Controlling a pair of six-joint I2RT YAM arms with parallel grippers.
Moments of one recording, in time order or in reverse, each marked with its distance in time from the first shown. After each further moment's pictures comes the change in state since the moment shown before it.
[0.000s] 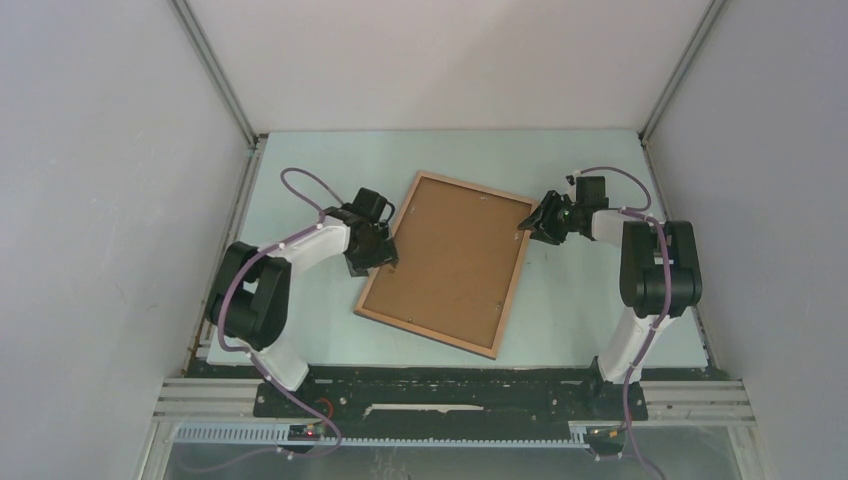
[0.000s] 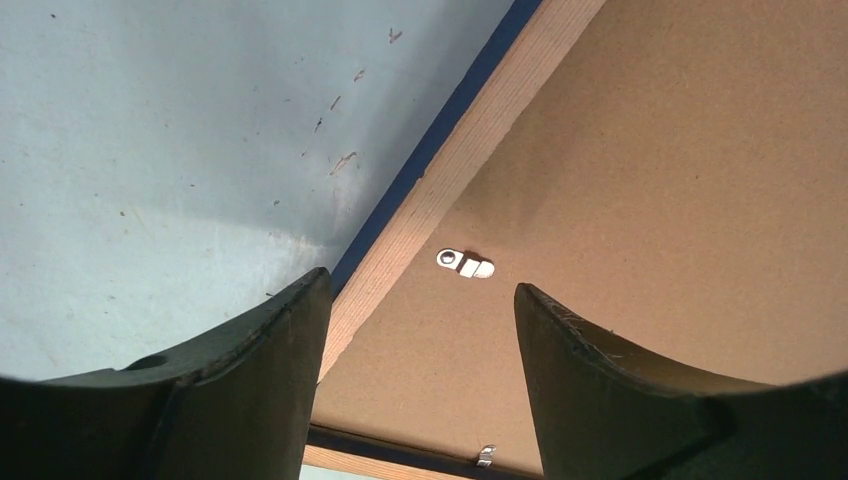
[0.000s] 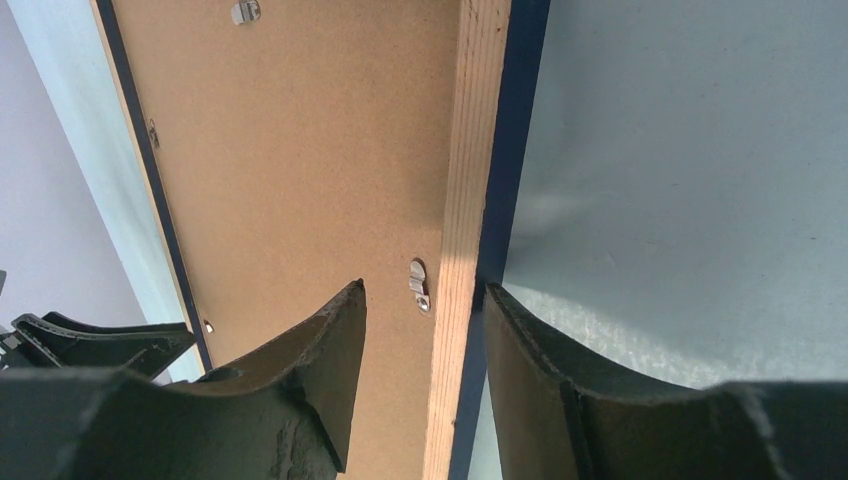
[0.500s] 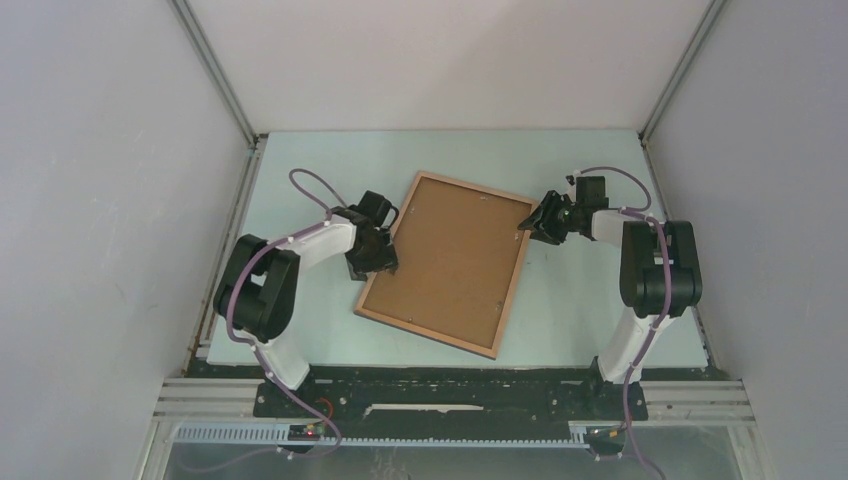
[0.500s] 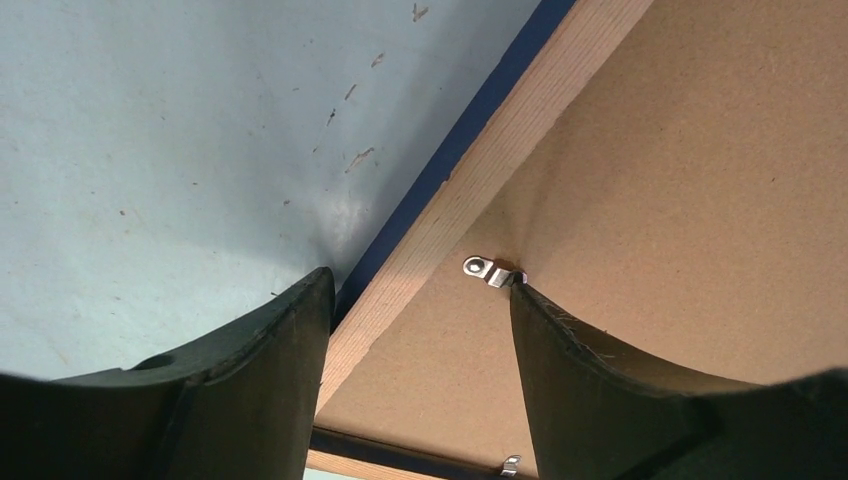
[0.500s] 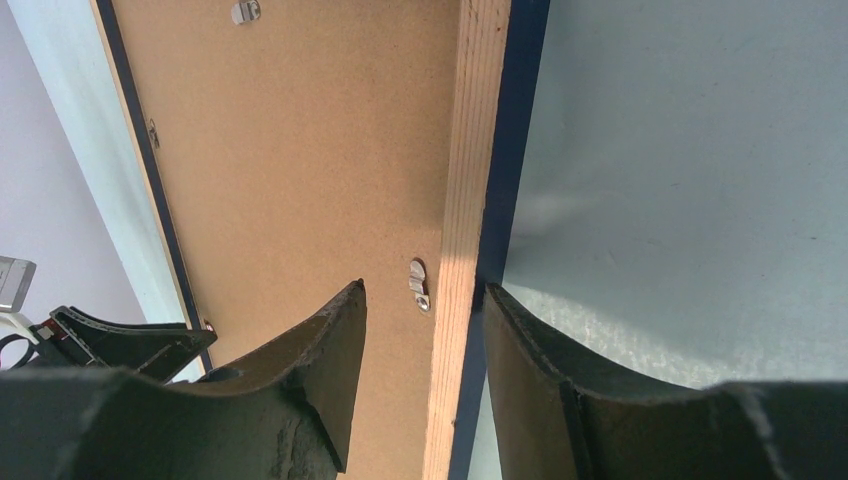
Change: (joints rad) left arm -0.013 0.056 0.014 -0.034 -0.016 0.020; right arm 0.000 0.000 0.000 0.000 0.000 0.000
